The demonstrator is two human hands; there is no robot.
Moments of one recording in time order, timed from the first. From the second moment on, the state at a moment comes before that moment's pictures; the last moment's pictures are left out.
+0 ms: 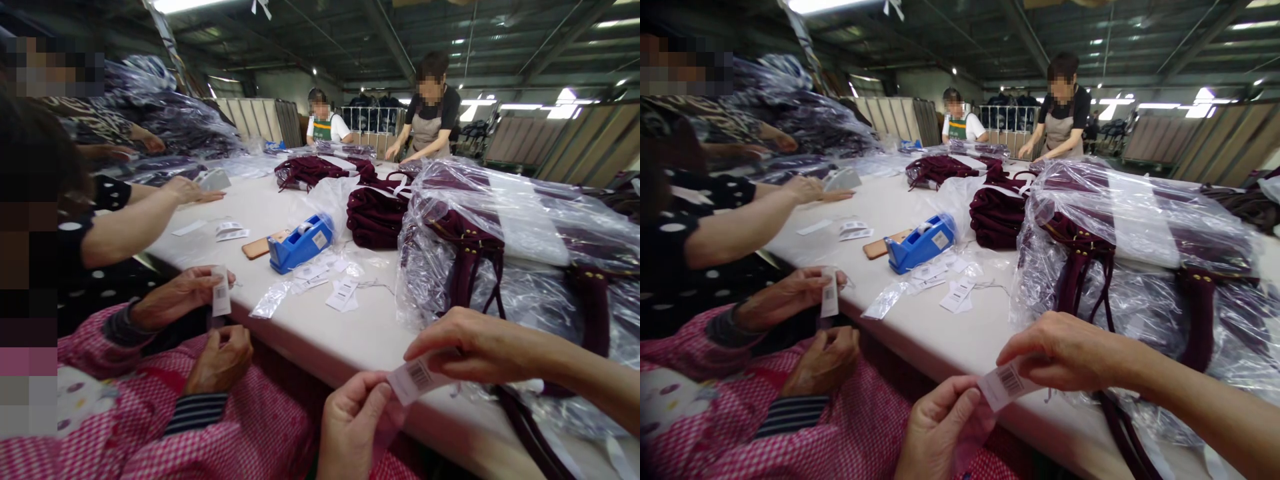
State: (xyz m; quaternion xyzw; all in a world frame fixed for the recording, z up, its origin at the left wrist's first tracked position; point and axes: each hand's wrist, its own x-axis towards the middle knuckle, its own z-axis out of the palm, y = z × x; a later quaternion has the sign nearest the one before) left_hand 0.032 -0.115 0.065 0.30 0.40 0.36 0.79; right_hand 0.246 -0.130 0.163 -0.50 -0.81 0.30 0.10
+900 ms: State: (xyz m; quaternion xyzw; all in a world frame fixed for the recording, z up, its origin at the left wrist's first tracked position) left_hand 0.037 -0.126 0.054 0.37 0.32 0.26 0.83; right_hand 0.236 -0.125 0.145 -0.51 -0.79 0.35 0.06
